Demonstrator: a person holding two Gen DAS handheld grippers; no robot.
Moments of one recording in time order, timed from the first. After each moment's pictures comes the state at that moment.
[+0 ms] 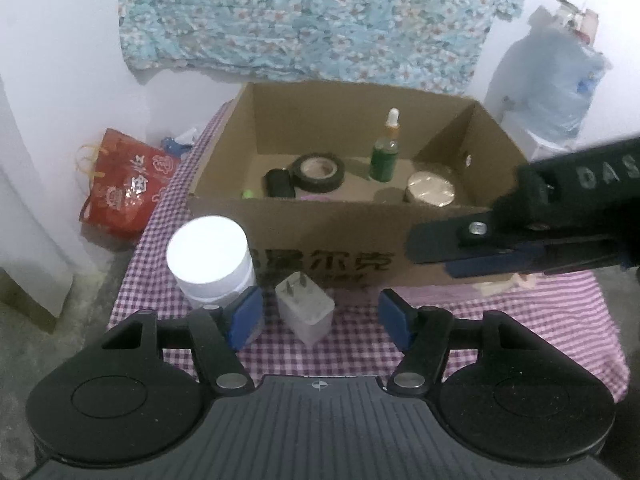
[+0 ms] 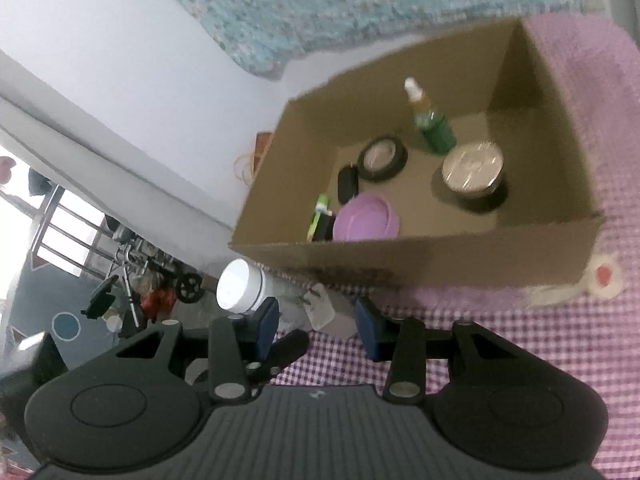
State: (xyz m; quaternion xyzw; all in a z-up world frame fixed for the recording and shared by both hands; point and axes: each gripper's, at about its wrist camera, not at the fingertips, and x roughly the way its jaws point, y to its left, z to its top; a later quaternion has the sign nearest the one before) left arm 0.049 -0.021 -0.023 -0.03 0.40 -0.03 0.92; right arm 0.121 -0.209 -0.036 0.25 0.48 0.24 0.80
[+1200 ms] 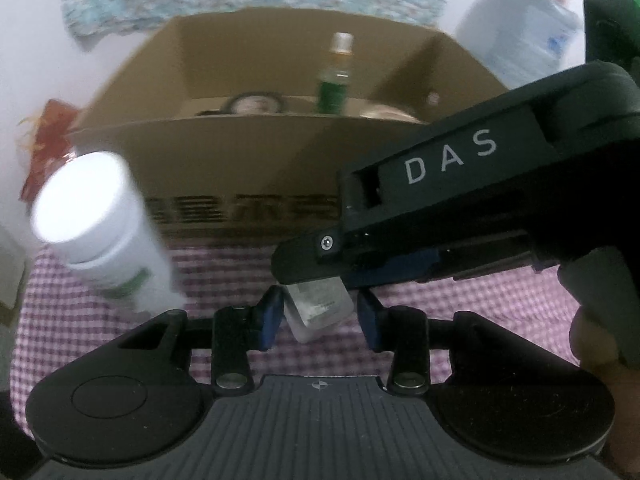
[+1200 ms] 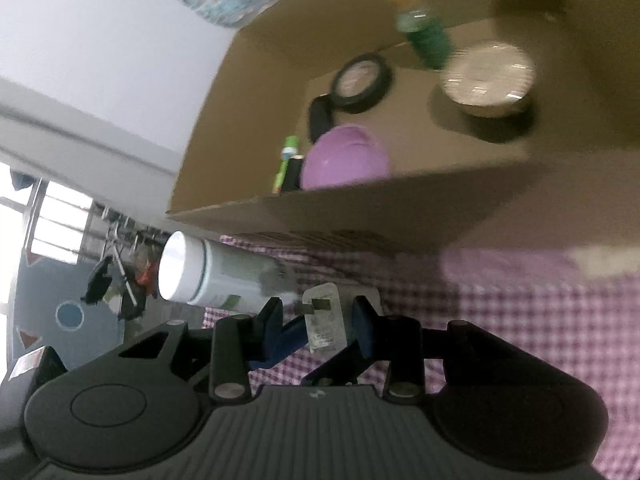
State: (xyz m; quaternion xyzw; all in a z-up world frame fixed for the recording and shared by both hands) left arm 0.058 -0.047 -0.068 -0.02 0.45 -0.12 0.89; right arm 0.138 -0.194 -0.098 0.26 0.56 0.22 0.76
